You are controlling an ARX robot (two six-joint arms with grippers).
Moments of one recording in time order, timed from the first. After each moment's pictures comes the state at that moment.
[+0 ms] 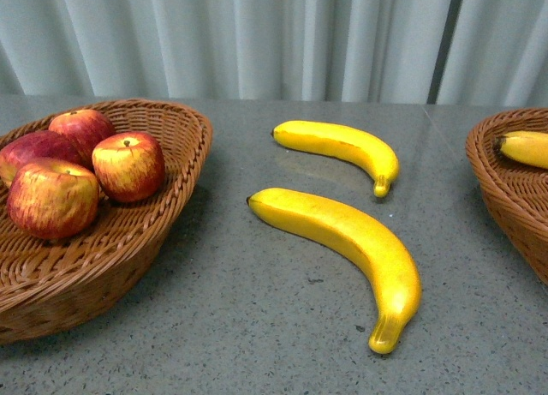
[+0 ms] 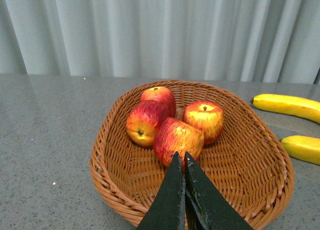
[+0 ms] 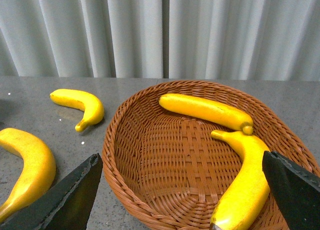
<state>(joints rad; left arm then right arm) 0.00 0.18 0.01 0.18 0.00 0.00 0.00 0.00 0.01 0.00 0.00 0.00</state>
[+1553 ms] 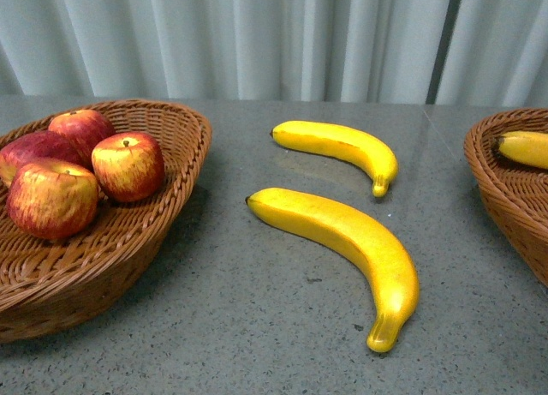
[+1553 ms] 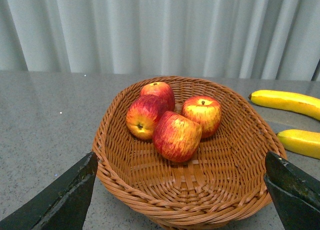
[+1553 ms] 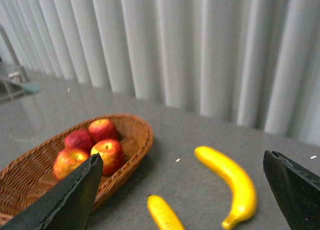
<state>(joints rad) 0.00 0.01 0.01 0.00 0.00 0.00 0.29 1.05 0.51 0.61 -0.30 0.08</state>
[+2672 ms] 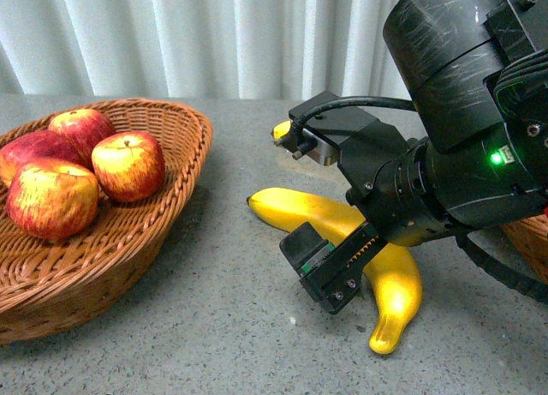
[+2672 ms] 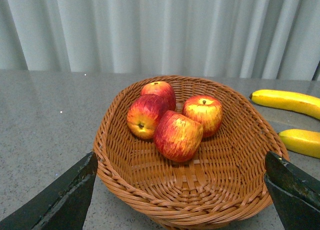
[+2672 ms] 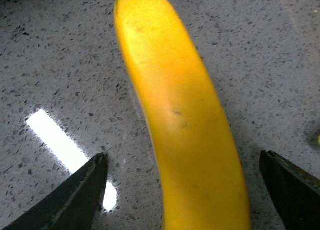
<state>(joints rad) 0.00 0.01 0.01 0.00 0.00 0.00 0.47 1.87 1.06 -0.01 -0.07 -0.32</state>
